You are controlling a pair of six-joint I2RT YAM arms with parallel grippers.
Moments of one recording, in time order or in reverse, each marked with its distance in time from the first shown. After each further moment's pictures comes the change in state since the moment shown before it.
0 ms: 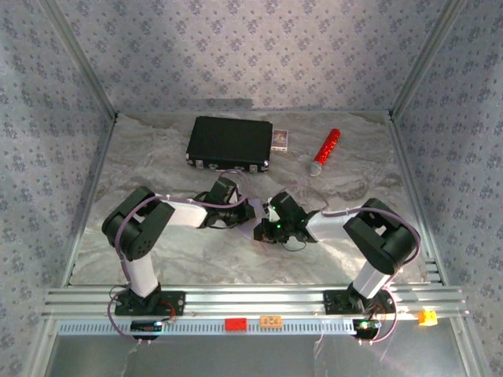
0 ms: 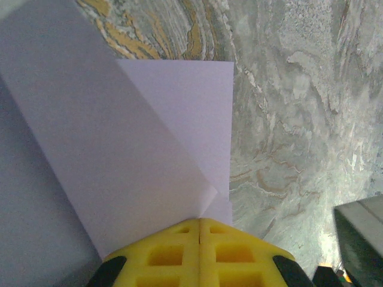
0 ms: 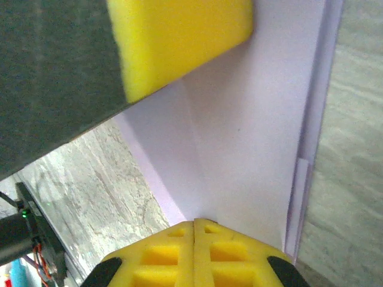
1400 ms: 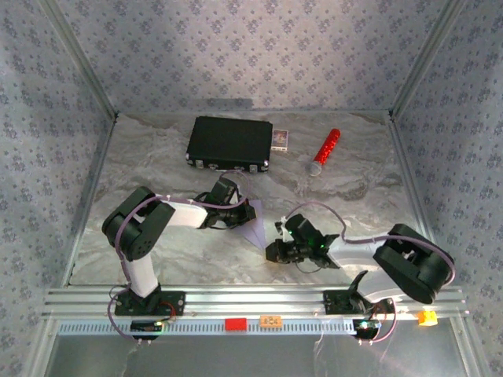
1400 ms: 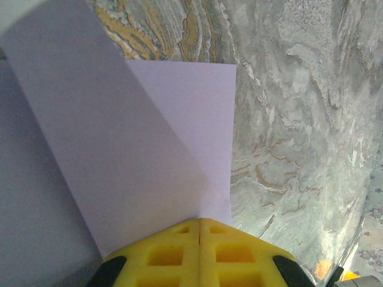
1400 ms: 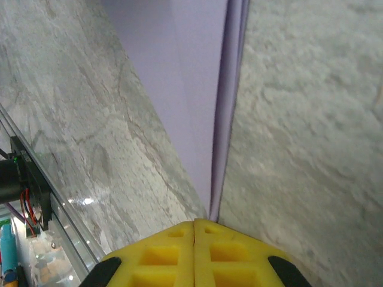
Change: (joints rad) left arm -0.004 0.000 -0.002 0.000 0.001 0.000; right arm 0.090 -0.297 -0.299 0.059 0.056 0.044
